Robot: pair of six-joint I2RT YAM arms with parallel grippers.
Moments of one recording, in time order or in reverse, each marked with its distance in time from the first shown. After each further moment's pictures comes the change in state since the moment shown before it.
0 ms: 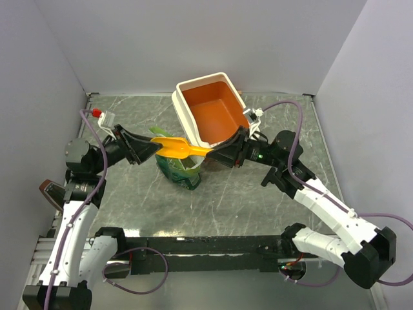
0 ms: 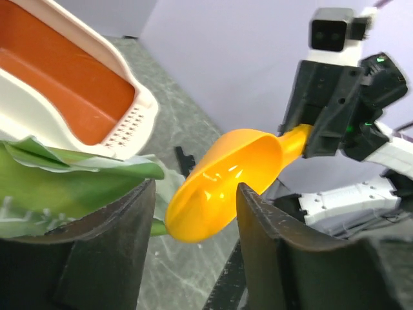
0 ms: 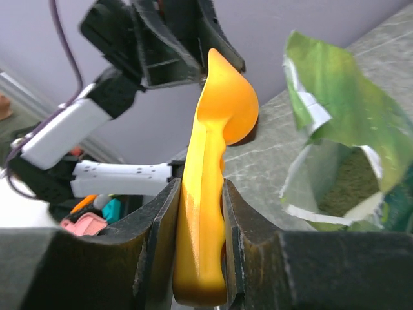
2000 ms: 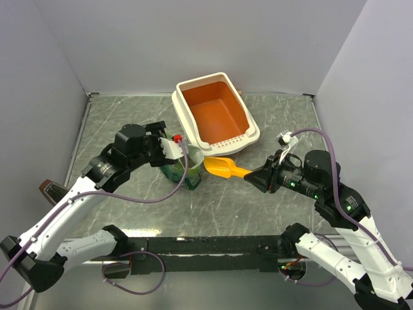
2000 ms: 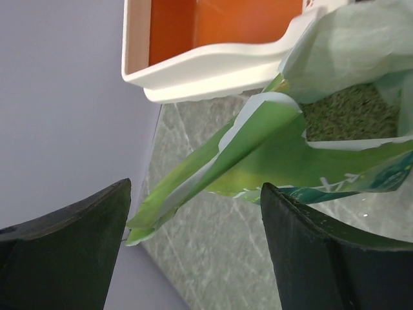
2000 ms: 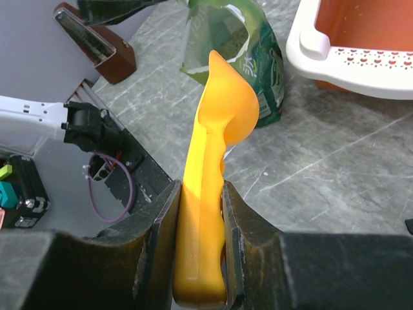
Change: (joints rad) left arm -0.579 0.239 0.336 -0.650 -0.906 1.588; right arm 0.004 -0.360 0.220 -1.058 0.395 -0.357
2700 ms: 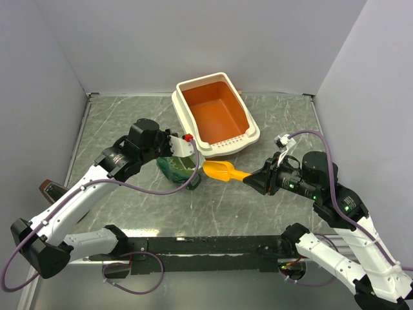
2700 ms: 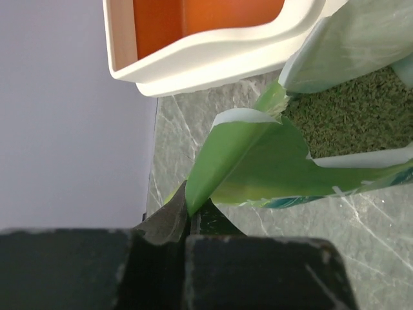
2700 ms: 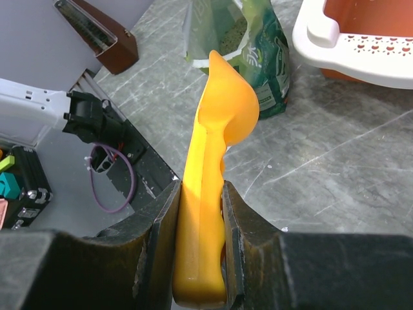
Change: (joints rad) left arm -0.032 0.132 0.053 -0.025 -0.079 0.094; right arm 0.000 -0.011 -0.033 0.000 -0.025 0.001
